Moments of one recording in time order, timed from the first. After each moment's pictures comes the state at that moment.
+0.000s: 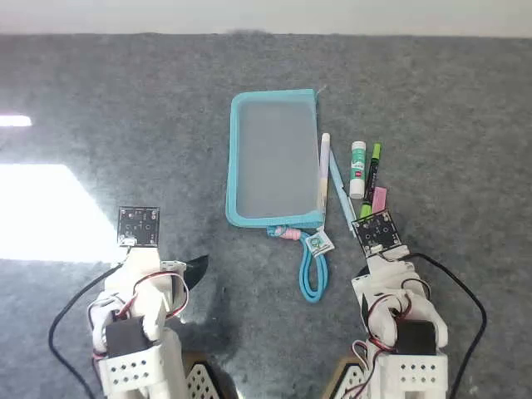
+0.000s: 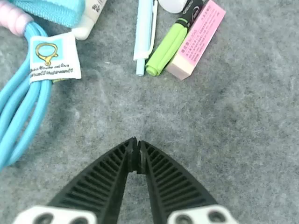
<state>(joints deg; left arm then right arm) -19.3 -103.1 96.7 72.0 -7.0 -2.9 -103.1 95.4 70.8 20.3</state>
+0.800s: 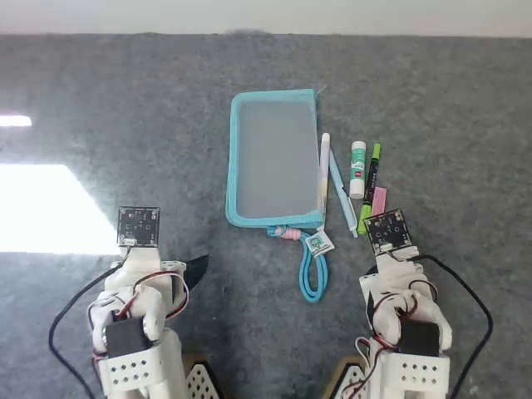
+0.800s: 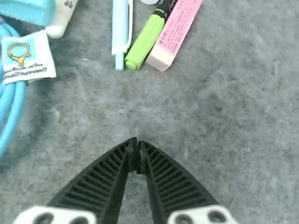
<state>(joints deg) -19.3 -103.1 96.7 72.0 -7.0 1.6 -103.1 95.4 70.8 20.3</state>
